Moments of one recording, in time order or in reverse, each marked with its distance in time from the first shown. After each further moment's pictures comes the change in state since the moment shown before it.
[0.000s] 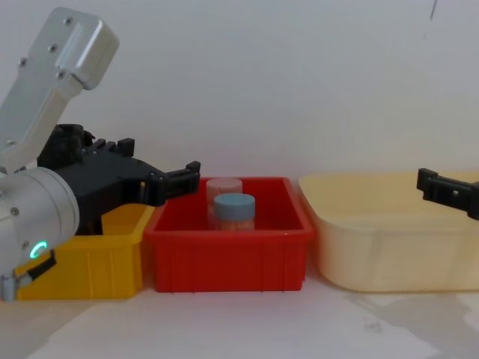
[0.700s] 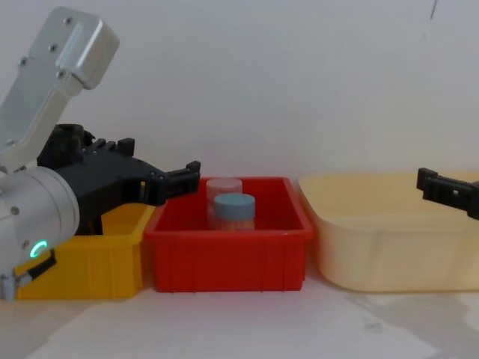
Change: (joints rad) left arm 0.000 0.000 -0.001 -0.003 0.000 0.004 -0.001; right arm 0.000 0.000 0.000 0.000 0.000 0.000 0.001
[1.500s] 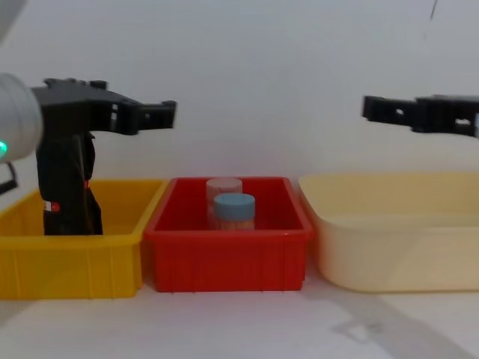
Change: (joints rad) left arm 0.001 0.036 -0.090 -0.202 -0.053 0.247 -0.004; right arm 0.134 -0.043 -0.041 -0.099 0.042 0.243 0.020
